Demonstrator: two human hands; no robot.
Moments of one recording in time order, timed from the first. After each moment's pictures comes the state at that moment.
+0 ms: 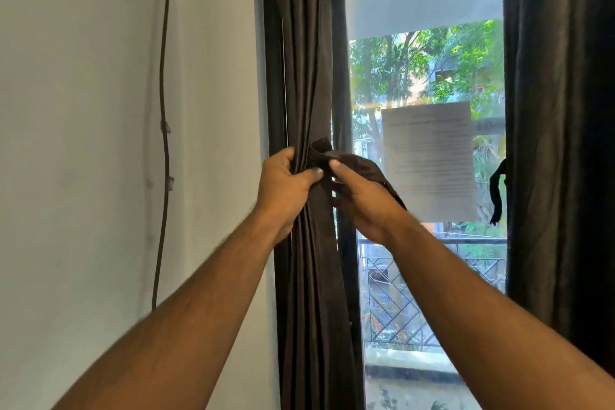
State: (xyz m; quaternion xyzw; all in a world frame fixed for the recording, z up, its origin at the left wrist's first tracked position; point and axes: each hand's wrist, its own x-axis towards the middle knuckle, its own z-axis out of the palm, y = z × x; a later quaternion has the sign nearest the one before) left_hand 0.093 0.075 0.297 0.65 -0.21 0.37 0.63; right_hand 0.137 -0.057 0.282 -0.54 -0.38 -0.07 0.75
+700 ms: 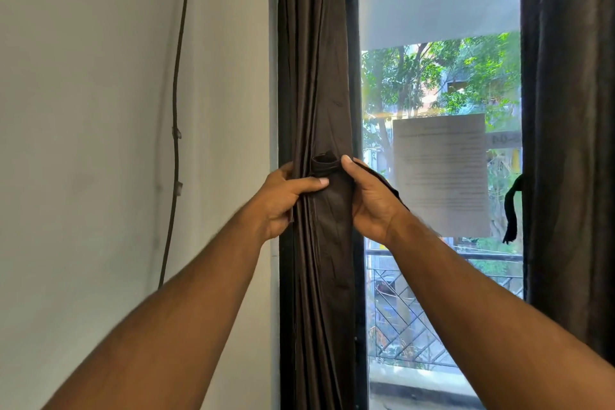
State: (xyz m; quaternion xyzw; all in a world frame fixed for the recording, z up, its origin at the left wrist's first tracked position) left_hand 0.128 0.106 0.307 0.64 -0.19 0.17 0.73; right_hand 0.158 -0.048 0.300 -0.44 -0.37 0.01 0.81
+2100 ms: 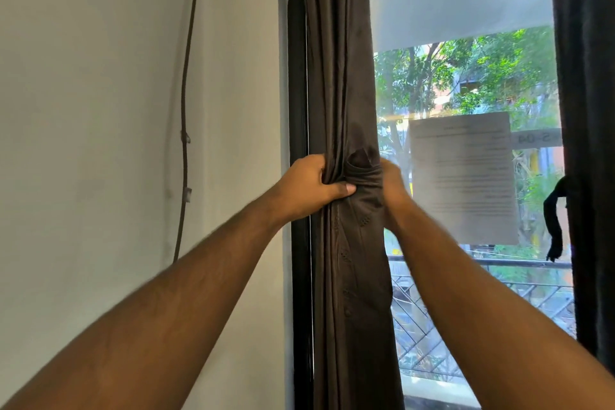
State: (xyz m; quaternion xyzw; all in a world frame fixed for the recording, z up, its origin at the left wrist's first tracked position) left_hand 0.129 0.107 0.331 0.84 -0.27 0.34 0.32; right_hand 0.195 -0.046 0.314 -0.56 -0.25 -0.21 0.76
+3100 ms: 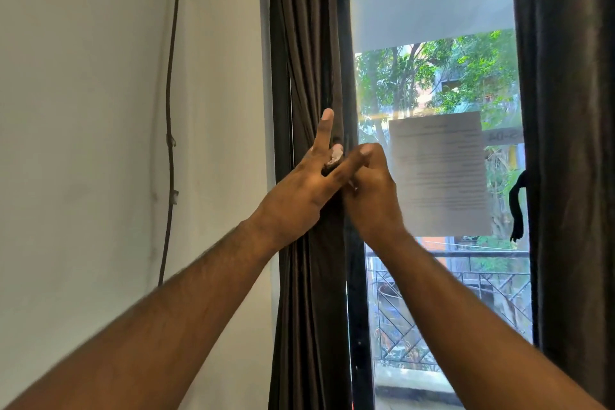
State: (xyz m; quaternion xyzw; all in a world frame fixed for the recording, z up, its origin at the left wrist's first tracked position) left_hand 0.115 0.097 0.308 0.71 -0.43 0.55 -0.04; right_hand 0.135 -0.047 0.291 -0.63 -0.34 -0.62 0.34
